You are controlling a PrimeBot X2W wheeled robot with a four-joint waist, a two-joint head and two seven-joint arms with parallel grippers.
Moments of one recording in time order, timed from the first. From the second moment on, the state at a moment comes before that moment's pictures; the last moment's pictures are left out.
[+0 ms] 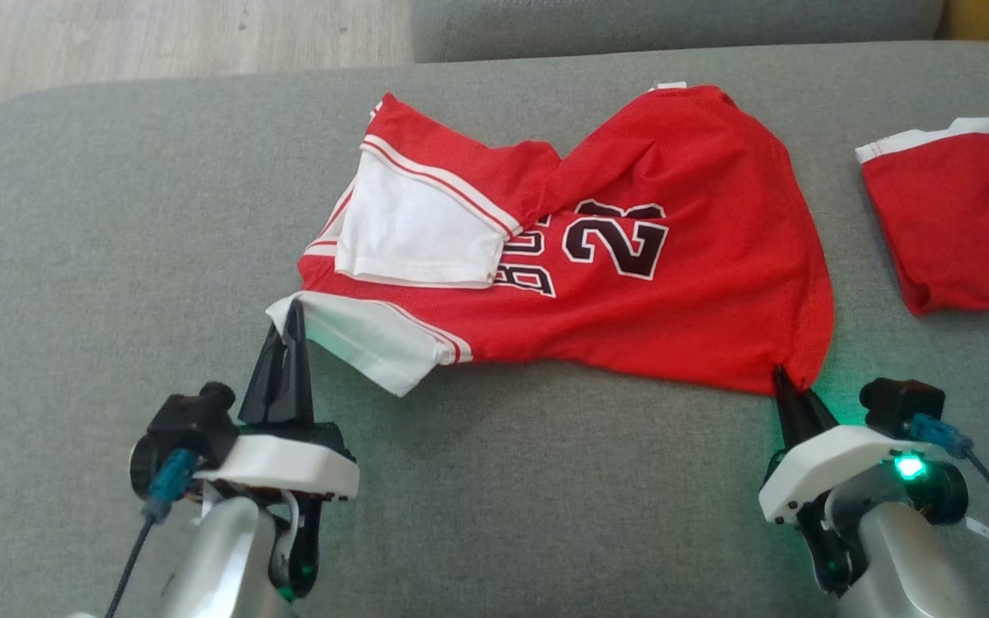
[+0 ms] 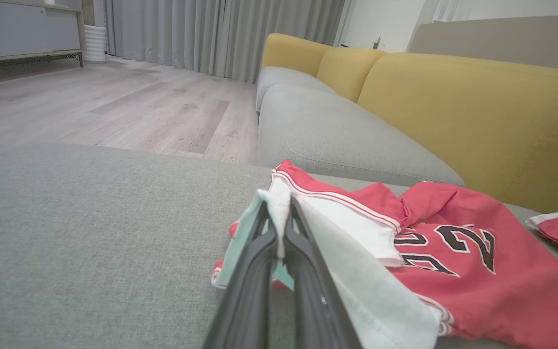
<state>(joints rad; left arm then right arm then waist) -0.26 0.05 -0.22 0.43 -0.34 -0.04 -0.25 -0.24 -0.05 0.00 0.65 0.23 0.13 -0.04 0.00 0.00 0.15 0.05</state>
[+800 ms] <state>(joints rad) -0.48 0.04 -0.06 -0.15 -0.46 -0.04 -0.22 -0.49 -0.27 0.22 -0.02 0.25 0.13 -0.07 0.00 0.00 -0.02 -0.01</state>
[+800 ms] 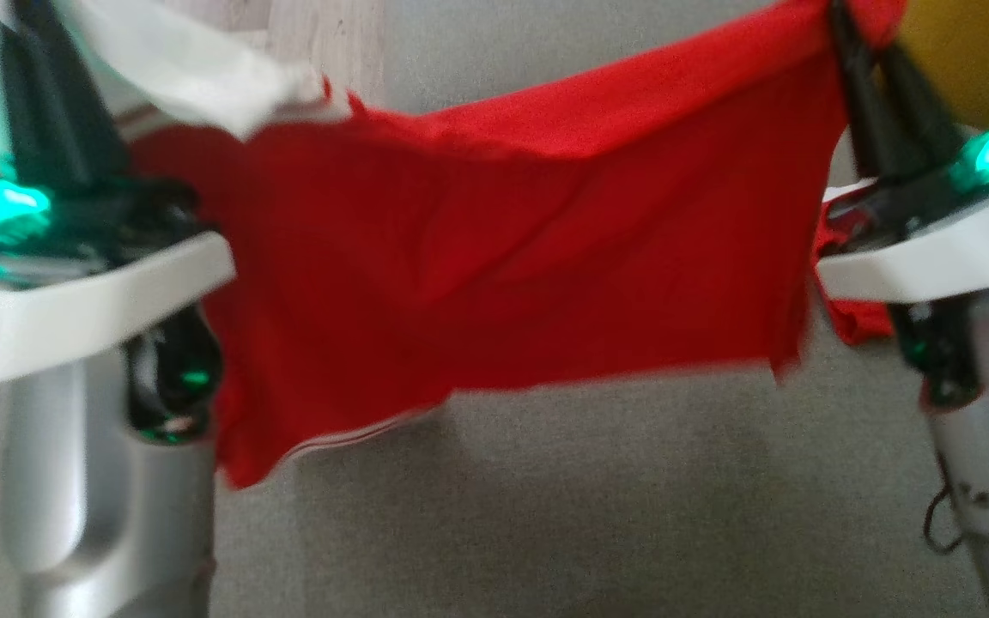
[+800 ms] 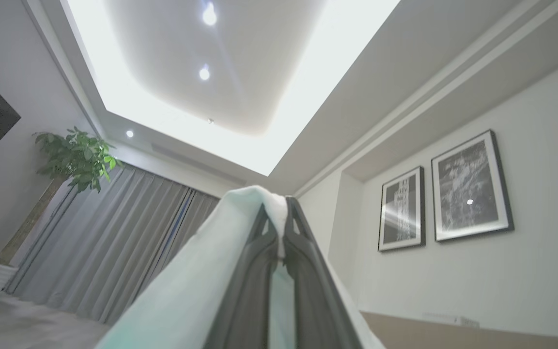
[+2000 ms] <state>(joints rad) -1.42 0.23 0.01 0.69 -0.53 -0.05 -0.17 -1.37 -0.25 0.27 0.73 0.16 0.13 -0.13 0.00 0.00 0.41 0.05</state>
